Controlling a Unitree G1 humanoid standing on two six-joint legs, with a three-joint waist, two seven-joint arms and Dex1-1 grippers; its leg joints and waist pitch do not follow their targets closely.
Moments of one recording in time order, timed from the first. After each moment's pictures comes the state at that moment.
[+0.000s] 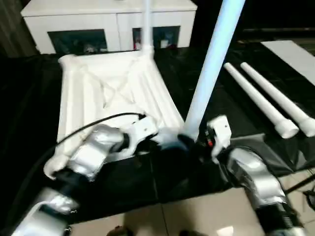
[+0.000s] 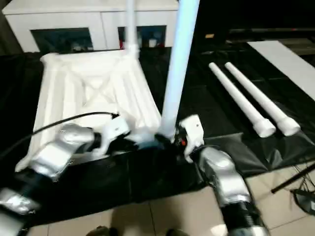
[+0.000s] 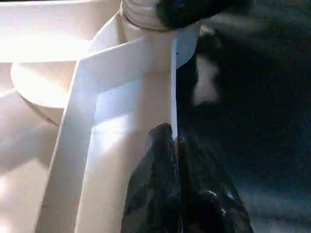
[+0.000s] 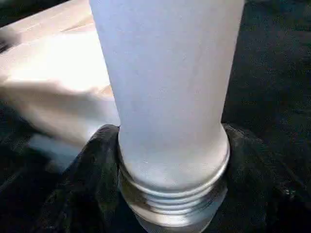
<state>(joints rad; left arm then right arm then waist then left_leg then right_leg) -0.58 0.33 -0.37 0.35 0.04 0.39 -0.92 -0.32 -0.18 0.05 0.34 0.22 0.16 0.53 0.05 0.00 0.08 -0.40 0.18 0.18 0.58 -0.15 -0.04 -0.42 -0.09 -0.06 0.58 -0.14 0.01</state>
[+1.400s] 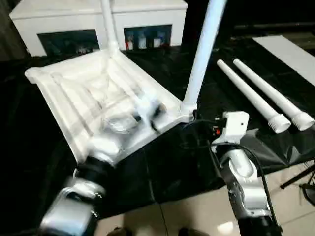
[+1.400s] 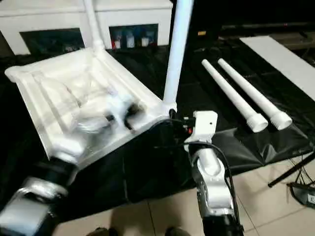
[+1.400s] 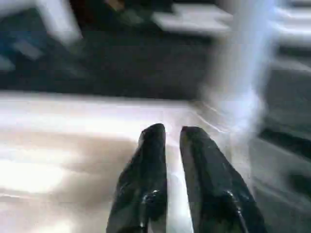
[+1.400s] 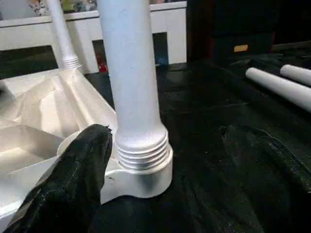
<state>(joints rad) -0.69 0.22 -0.07 0.37 -0.01 0.35 -0.51 -0.20 -0.02 -0.03 0.13 0.13 0.03 0.15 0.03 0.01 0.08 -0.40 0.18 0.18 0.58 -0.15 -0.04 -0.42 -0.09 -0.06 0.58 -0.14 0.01</state>
